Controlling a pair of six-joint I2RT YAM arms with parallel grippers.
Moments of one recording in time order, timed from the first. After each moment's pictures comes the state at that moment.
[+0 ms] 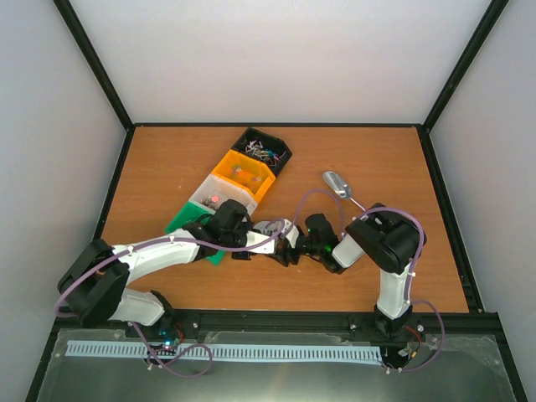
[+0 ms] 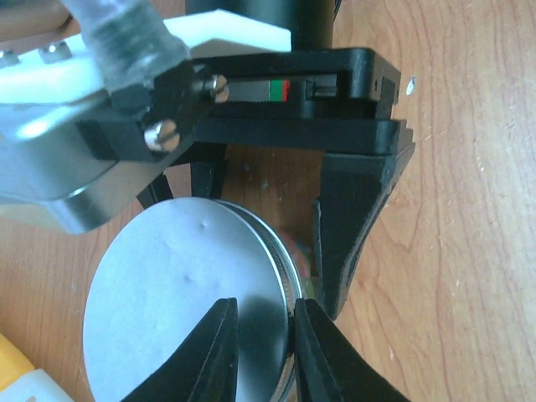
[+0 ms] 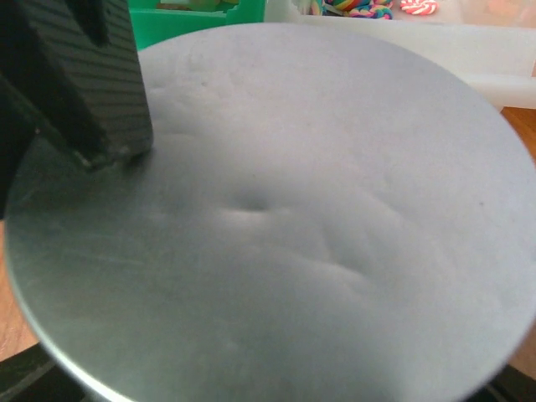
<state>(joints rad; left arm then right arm) -0.75 1.36 0.67 -0.16 0.29 0.88 0.69 1.90 0.46 0.92 -0.57 -0.24</state>
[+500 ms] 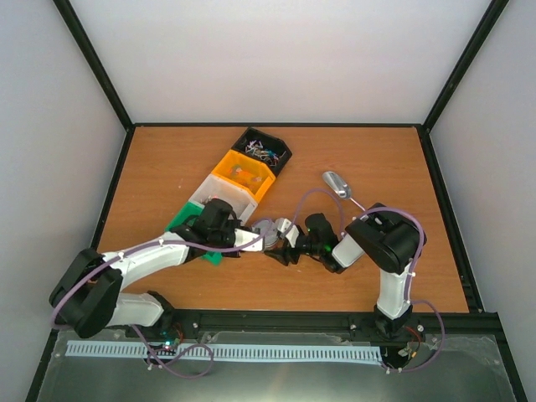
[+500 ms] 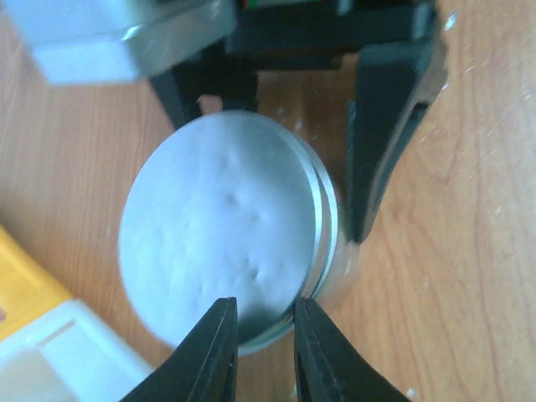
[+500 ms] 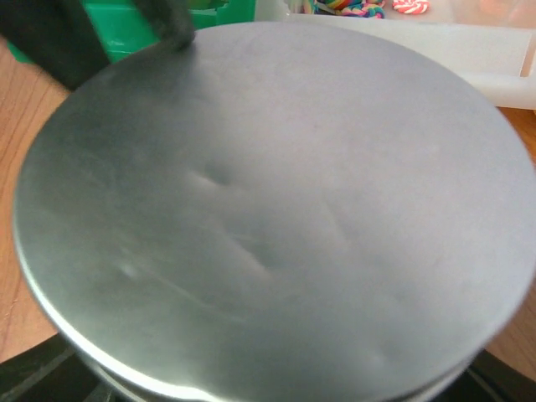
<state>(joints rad) -0.66 1.30 0.59 -0.12 0.31 0.97 0.69 1.90 0.47 0.91 -0.55 -0.25</state>
